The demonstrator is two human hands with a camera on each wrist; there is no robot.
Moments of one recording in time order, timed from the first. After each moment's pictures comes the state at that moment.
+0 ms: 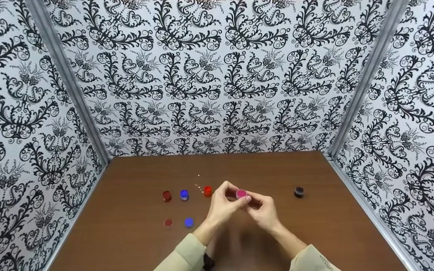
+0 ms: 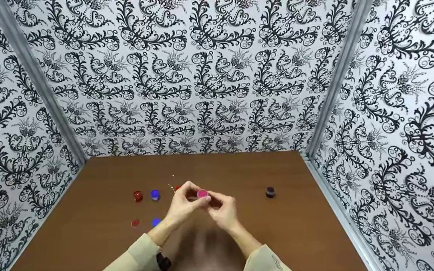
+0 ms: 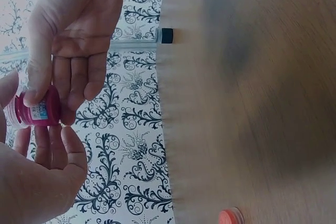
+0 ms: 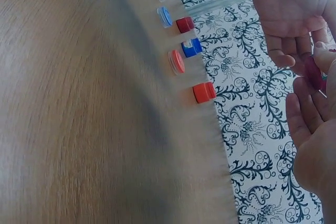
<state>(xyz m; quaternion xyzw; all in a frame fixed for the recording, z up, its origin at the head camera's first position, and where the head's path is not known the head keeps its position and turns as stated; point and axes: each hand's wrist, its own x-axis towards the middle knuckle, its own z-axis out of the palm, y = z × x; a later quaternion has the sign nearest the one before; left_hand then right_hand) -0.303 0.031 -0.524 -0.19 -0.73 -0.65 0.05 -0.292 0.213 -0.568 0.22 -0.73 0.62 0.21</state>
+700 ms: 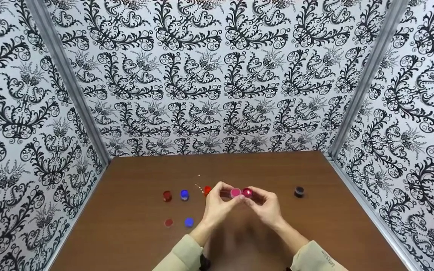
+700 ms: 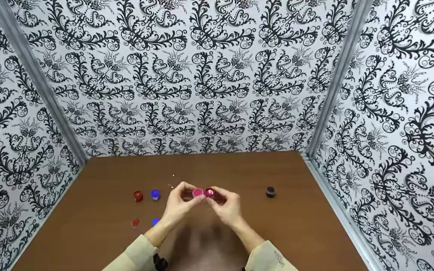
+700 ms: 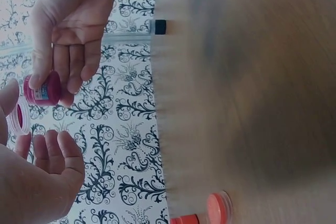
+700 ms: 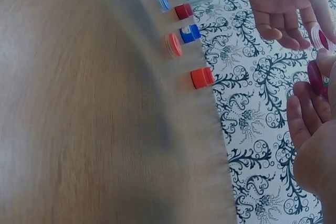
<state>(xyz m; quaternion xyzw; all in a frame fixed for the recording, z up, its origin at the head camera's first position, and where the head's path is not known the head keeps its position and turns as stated) -0.305 0.019 -0.531 -0.16 -0.75 -0.64 0.09 -0.296 0.219 -0.561 0.17 -0.73 0.63 0.21</state>
